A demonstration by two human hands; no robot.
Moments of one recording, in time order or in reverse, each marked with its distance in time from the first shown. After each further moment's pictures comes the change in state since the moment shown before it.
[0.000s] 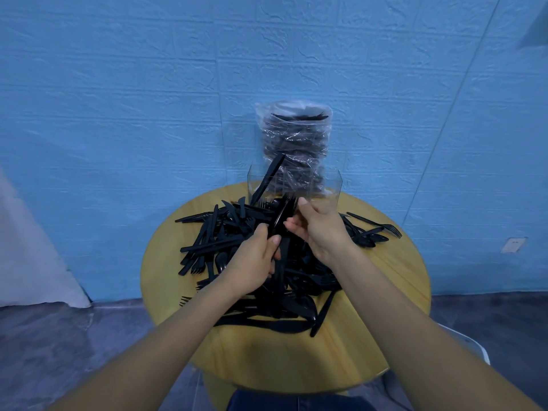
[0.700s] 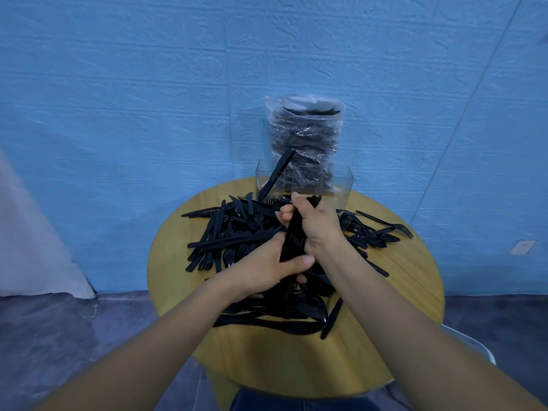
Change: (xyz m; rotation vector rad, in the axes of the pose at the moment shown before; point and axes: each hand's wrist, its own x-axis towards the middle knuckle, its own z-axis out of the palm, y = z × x) left_hand -0.008 0.011 -0.011 -0.426 -0.330 -0.132; right_hand 0.010 0.014 0.030 0.211 0.000 -0.035
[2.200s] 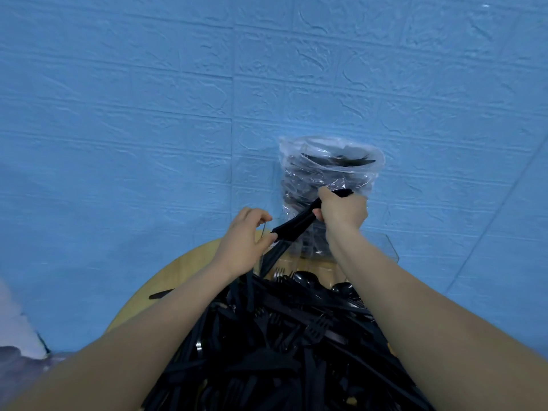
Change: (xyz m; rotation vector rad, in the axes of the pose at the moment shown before) left_hand 0.198 -0.040 -0.162 0.604 0.634 0.314; right_hand 0.225 -0.035 0.028 -0.450 0.487 -0.186
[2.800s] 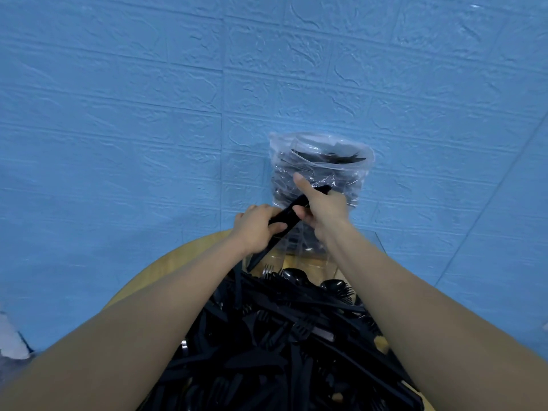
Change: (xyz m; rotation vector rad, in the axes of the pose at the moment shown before) left_hand 0.037 0.025 0.018 0.250 -0.259 -0.082; right_hand -0.001 -0.002 -0.004 0.097 -0.271 0.123
